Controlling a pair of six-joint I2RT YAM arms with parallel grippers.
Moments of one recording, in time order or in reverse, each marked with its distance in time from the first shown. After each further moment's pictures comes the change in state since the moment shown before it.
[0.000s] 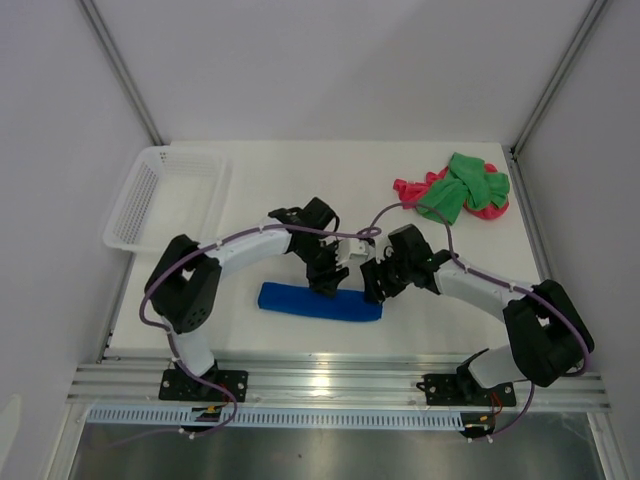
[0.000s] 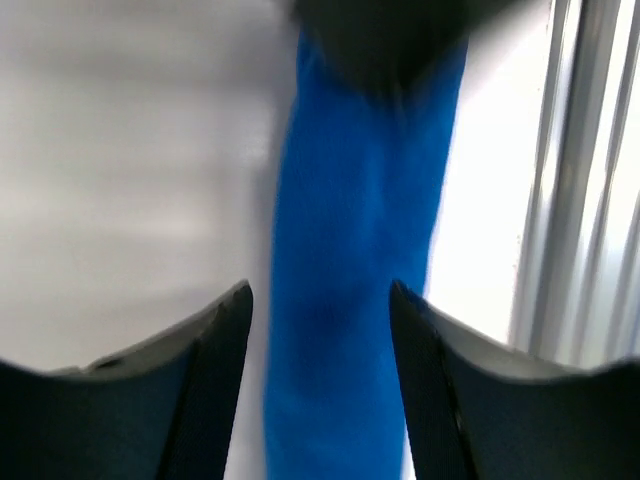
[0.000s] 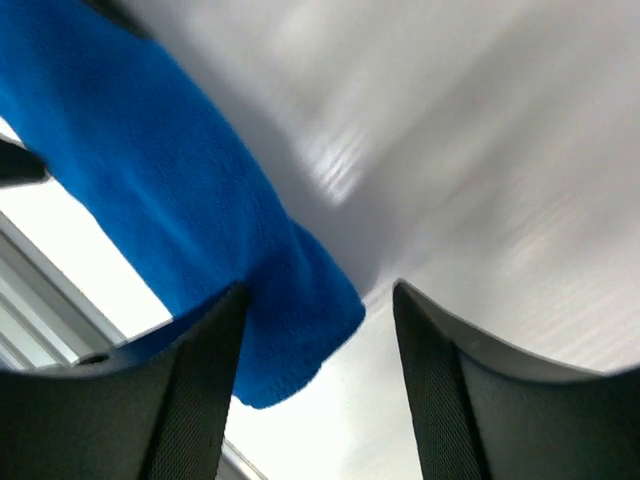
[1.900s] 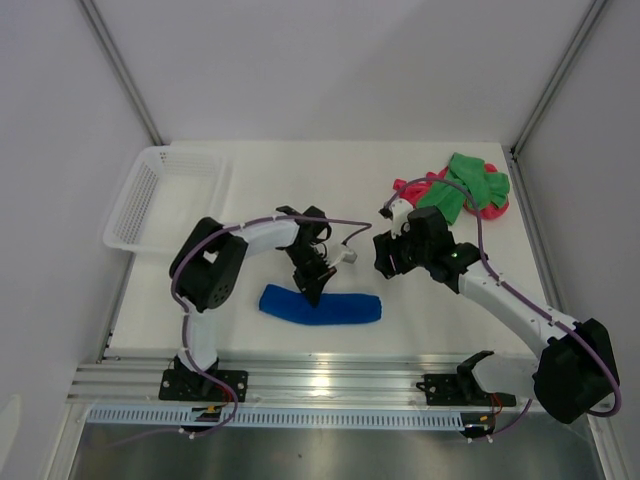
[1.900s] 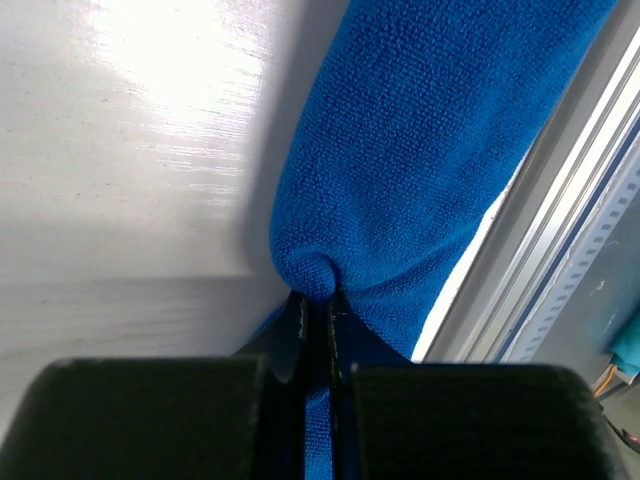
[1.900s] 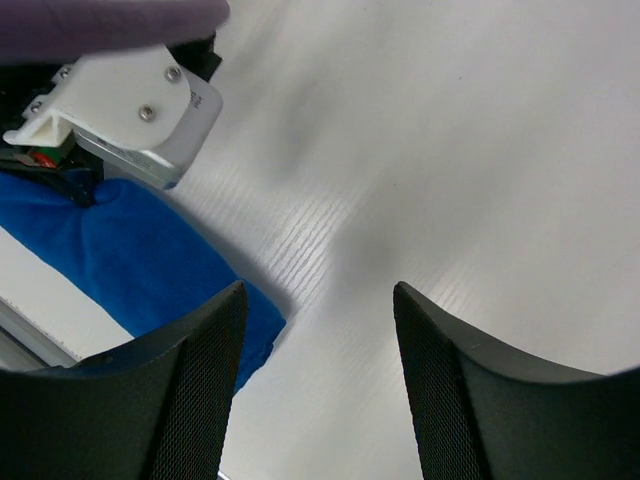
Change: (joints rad) left arm 0.083 0.176 0.033 -0.233 0.002 -0.157; right arm -0.050 -0.209 0.112 -0.075 0.171 0.004
